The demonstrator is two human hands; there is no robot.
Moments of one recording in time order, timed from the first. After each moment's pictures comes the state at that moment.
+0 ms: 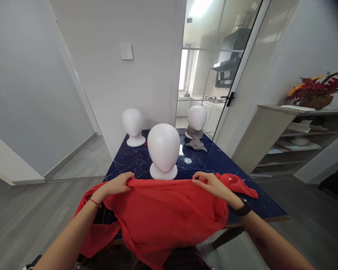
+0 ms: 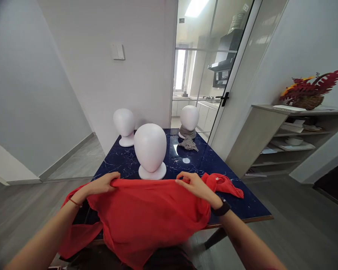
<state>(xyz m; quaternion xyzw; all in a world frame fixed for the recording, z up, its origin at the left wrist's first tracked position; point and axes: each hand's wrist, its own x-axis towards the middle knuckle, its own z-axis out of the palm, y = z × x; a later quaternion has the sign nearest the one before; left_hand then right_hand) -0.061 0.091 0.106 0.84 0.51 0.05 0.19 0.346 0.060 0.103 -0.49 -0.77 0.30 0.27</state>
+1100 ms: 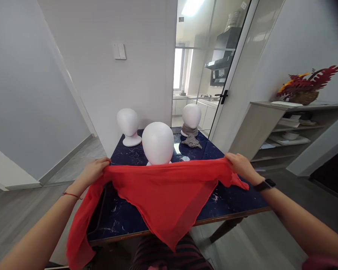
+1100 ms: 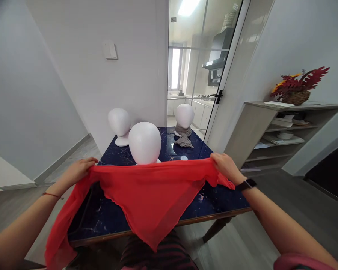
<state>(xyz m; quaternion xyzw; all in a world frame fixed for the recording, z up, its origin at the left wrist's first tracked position) -0.137 0.113 0.128 0.84 0.54 0.08 -0.07 0.498 0.096 0.099 -0.58 -0.79 -0.12 0.13</state>
